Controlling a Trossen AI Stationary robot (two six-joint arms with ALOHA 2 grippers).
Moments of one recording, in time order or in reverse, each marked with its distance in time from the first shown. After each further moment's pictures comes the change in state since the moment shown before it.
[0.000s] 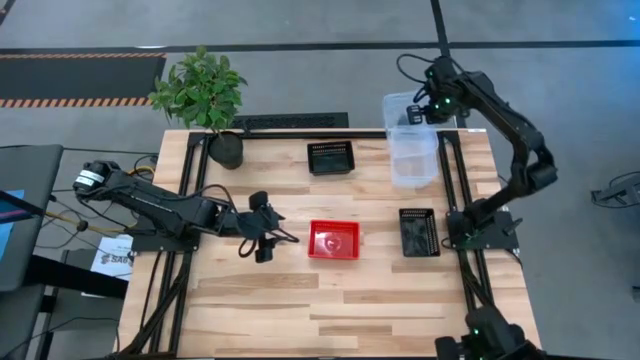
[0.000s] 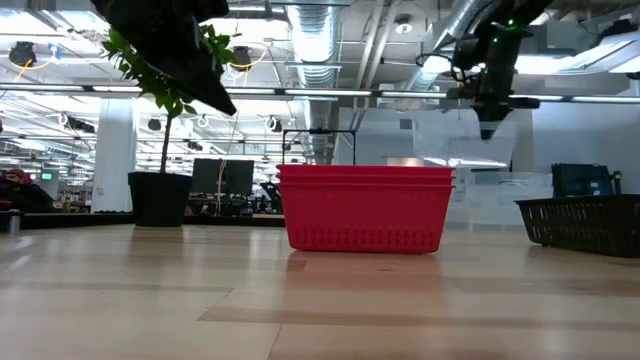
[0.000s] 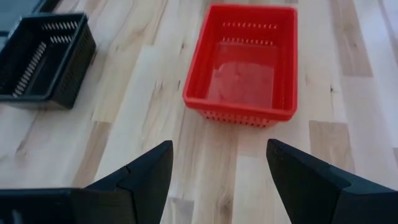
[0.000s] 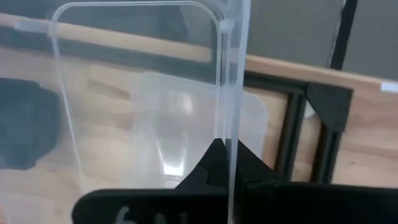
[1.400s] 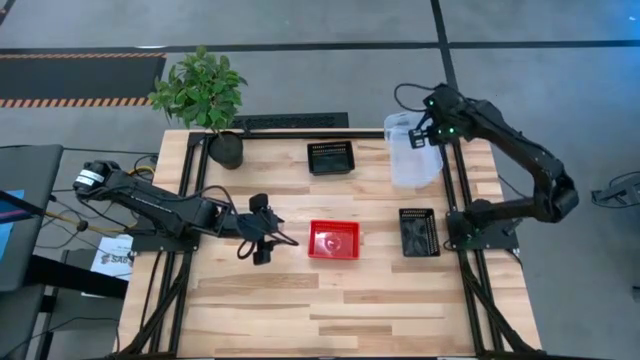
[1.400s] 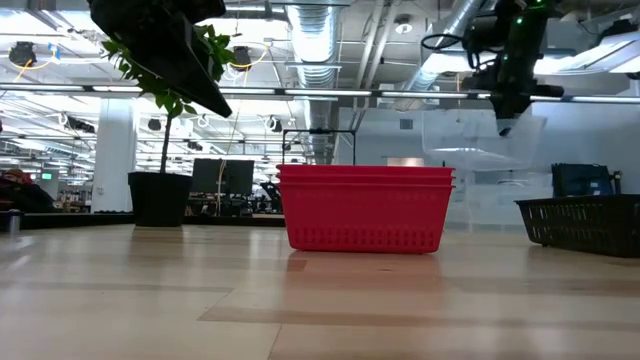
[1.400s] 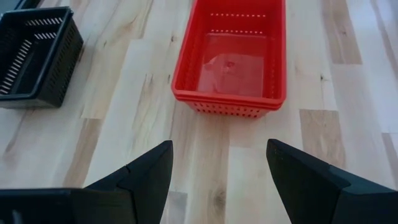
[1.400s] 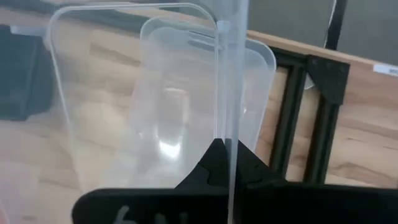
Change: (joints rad) left arm -0.012 0.000 0.000 -0.024 0.027 0.010; right arm 0.164 -0.252 -0.239 0.029 0.131 0.093
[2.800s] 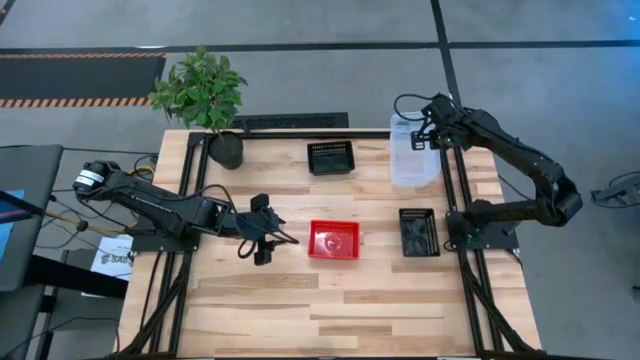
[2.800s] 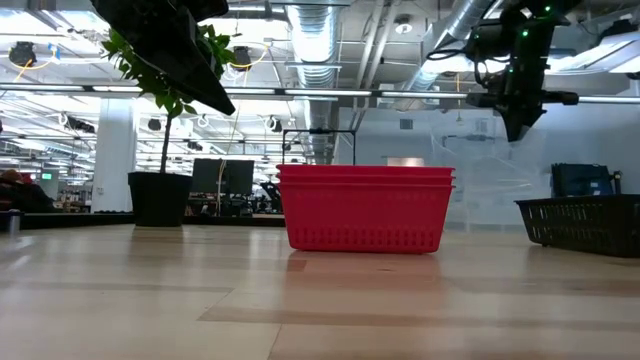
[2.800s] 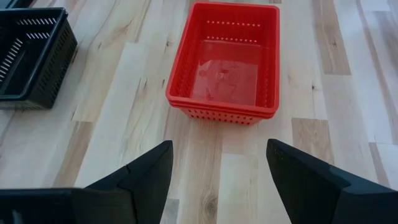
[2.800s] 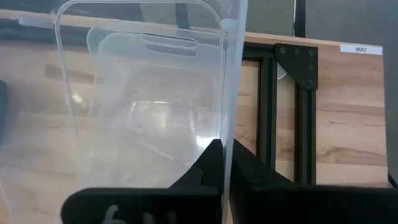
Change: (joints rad) left arm 0.007 0.000 0.000 0.027 0.028 -0.021; right arm 0.041 -0.051 -0.134 0.074 0.137 0.164
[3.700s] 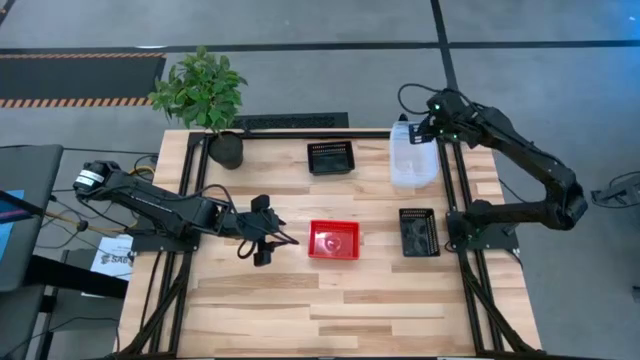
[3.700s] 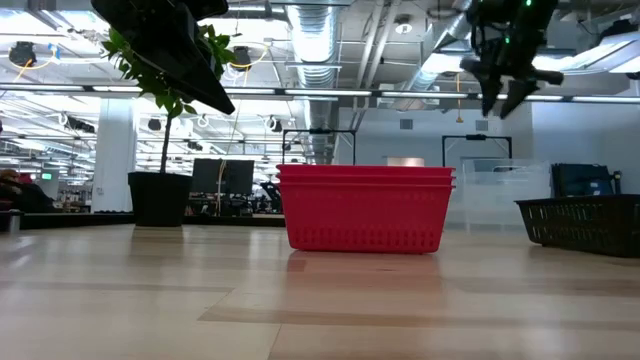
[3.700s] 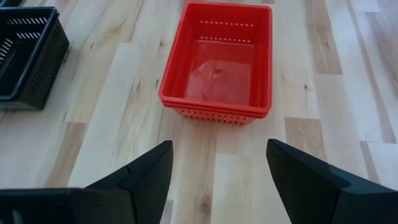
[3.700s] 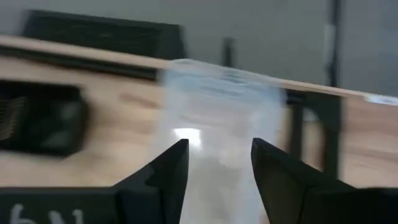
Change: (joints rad) left arm 0.000 0.000 0.000 0.004 0.021 -0.001; right arm 0.067 -0.050 0.115 0.018 -0.018 -0.046
